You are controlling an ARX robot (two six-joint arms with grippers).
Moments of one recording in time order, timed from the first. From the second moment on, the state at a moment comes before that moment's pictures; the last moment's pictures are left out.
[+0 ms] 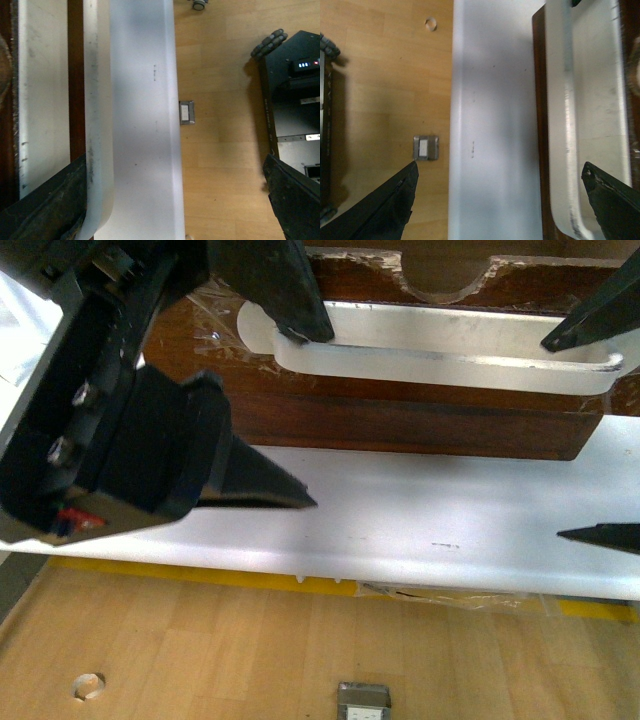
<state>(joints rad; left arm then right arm) -0.45 1.50 1.10 -0.51 0.41 1.16 0.23 1.24 0.80 -0.39 -0.55 -1.23</state>
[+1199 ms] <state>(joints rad) 0.11 0.21 0.11 0.07 -0.26 0.04 -0.26 0.24 0.15 0.03 -0.70 -0.07</state>
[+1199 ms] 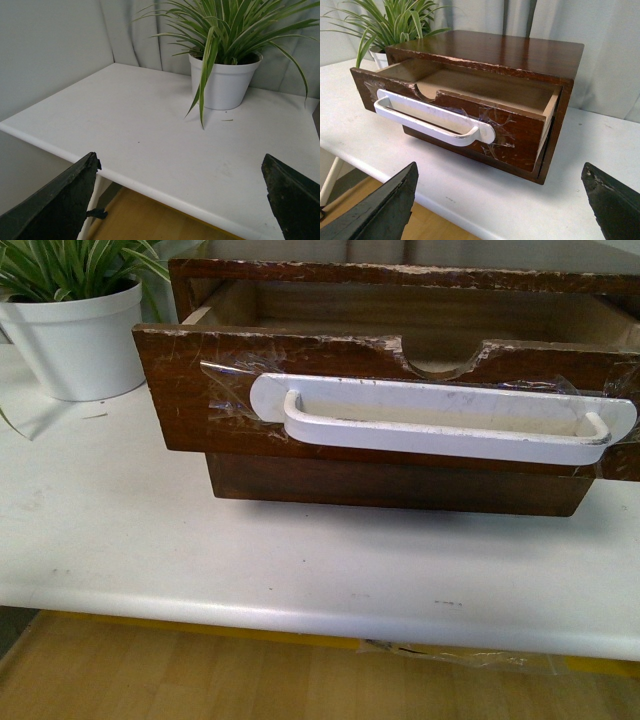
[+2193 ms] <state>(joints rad) 0.00 0.00 0.01 0.00 0.00 0.00 0.00 0.00 0.01 0.00 0.00 -0.01</state>
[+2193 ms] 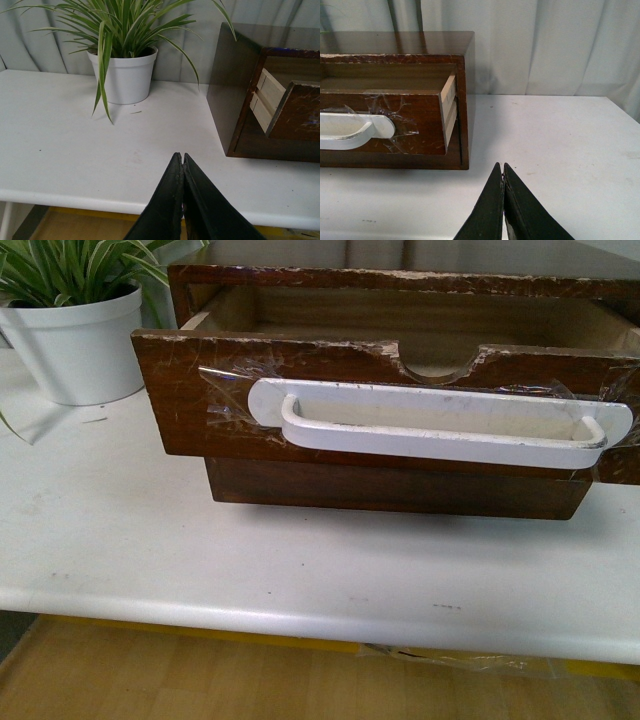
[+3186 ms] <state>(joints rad) 0.00 0.00 0.01 0.00 0.00 0.00 0.00 0.00 0.01 0.00 0.00 -0.01</state>
